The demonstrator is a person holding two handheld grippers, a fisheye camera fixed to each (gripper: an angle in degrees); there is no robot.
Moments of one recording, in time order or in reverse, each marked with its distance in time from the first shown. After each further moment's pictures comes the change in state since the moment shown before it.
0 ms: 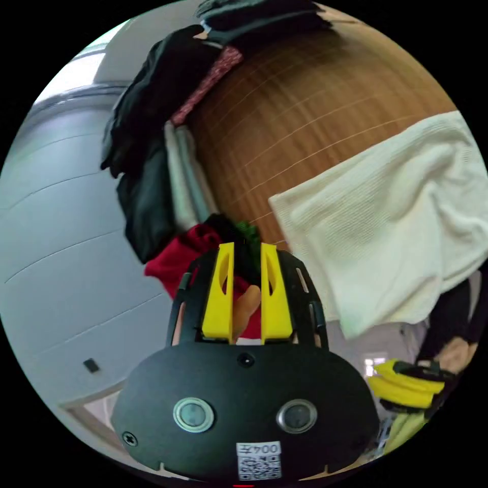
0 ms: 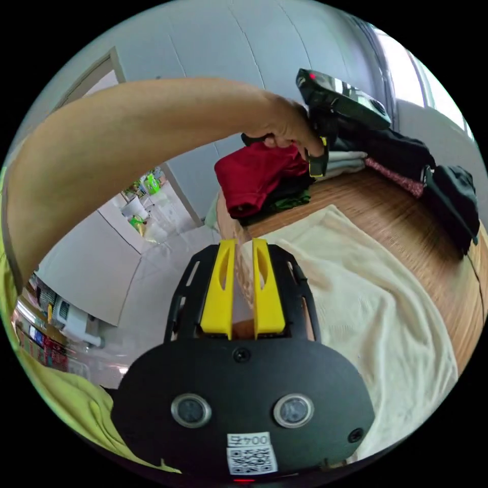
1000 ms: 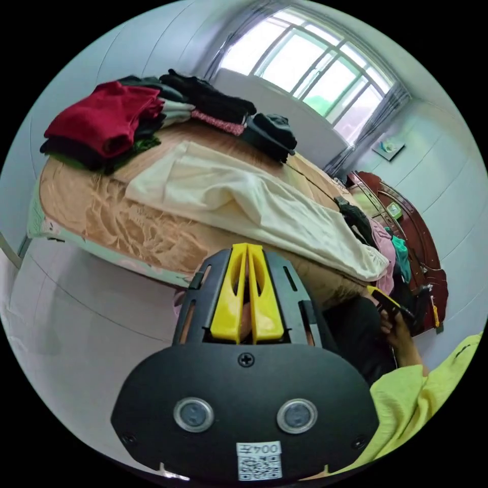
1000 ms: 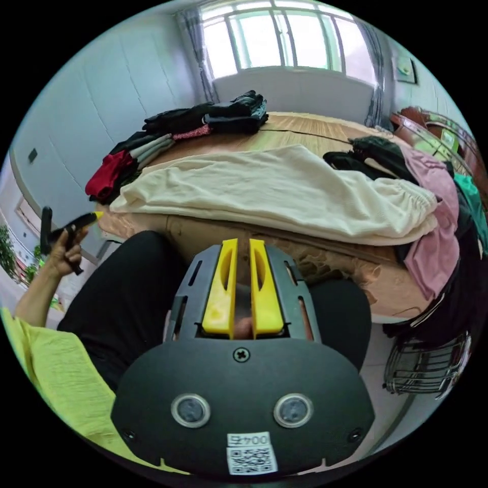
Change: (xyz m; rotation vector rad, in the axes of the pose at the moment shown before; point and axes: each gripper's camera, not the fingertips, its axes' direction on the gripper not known) left arm 0.166 0.446 -0.057 0.708 1.047 -0.775; right arm 0.074 0.384 -0.336 0.064 0.639 0.602
